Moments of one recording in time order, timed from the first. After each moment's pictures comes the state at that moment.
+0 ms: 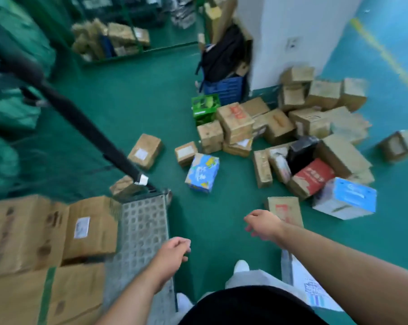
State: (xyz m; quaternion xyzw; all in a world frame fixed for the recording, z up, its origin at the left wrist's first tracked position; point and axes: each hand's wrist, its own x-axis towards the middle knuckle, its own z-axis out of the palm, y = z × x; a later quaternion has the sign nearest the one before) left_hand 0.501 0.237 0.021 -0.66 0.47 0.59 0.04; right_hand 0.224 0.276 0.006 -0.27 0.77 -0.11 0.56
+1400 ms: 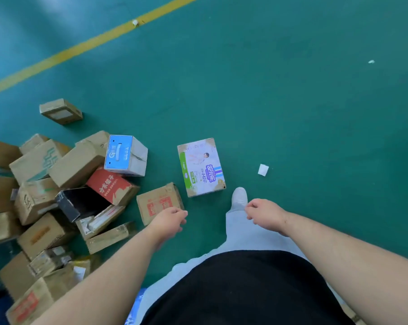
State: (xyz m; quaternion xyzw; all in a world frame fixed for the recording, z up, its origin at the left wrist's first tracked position) left_hand 0.098 0.337 -0.050 -0.02 0.79 0.22 0.57; right_hand 0.288 0.552 -0.060 0.49 0.66 -0.48 0.32
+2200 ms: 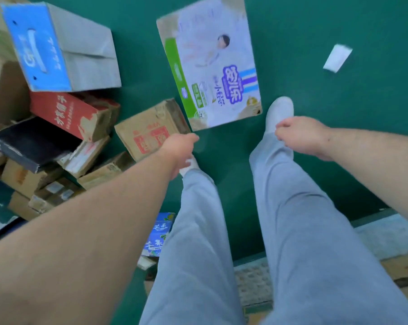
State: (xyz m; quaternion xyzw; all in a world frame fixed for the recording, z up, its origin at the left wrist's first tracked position) left_hand 0.017 0.440 -0.423 -0.21 0.76 0.12 0.60; right_hand 0.197 0.644 -0.434 0.50 0.57 -0.46 0.46
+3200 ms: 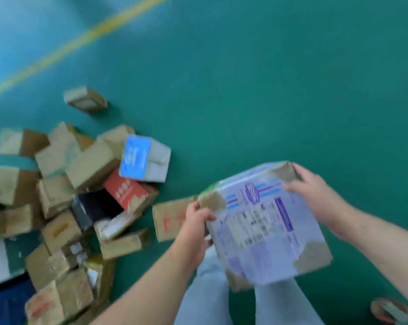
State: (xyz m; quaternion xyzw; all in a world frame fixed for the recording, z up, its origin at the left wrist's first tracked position) left_hand 0.026 0.482 -0.182 -0.31 0.64 0.51 0.48; right_hand 0.140 0.734 -0.186 0.46 0.64 -0.59 0.19
